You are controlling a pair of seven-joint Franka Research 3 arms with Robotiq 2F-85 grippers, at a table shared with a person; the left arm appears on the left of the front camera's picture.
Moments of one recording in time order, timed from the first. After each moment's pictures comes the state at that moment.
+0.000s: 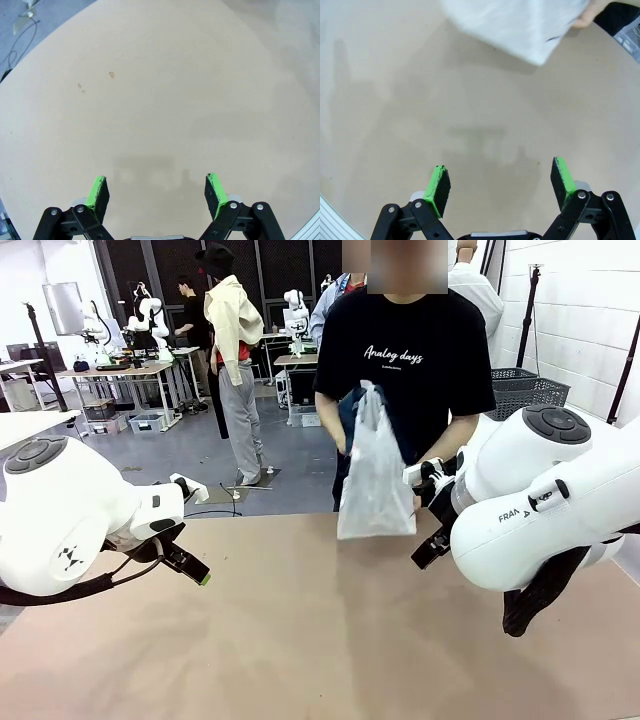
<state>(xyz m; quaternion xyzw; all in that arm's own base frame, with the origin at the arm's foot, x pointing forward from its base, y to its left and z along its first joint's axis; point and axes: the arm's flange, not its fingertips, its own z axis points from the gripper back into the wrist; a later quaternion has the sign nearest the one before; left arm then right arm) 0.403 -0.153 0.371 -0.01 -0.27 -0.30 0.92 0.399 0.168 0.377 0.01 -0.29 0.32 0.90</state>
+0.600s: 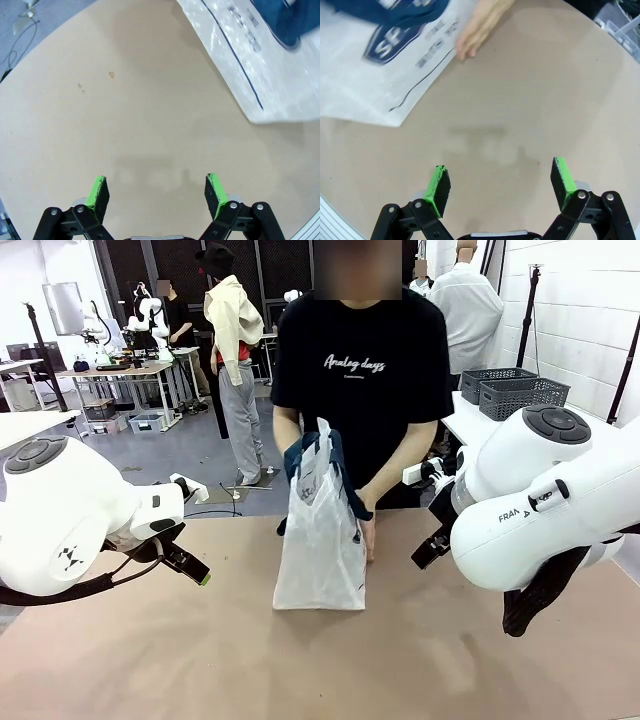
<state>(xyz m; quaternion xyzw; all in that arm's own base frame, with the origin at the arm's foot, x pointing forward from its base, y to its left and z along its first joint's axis) 0.403 -0.153 0.371 -0.01 -0.27 -0.30 0.92 0.399 0.168 0.377 0.01 -0.29 0.32 0.90</state>
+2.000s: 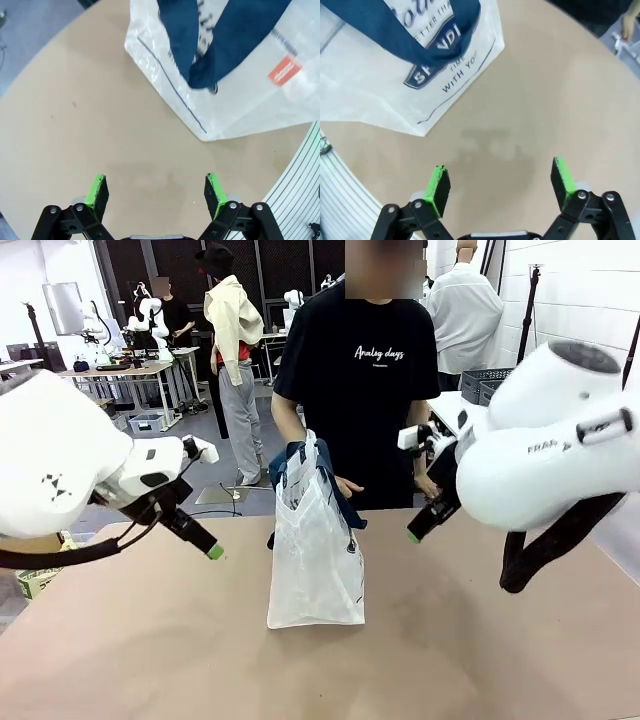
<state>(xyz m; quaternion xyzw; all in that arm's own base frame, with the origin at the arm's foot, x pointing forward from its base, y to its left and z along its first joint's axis) 0.387 -0.183 0.452 -0.07 -0.25 -0.38 0.89 0.382 0.175 0.454 0.05 -0.28 0.35 0.89</state>
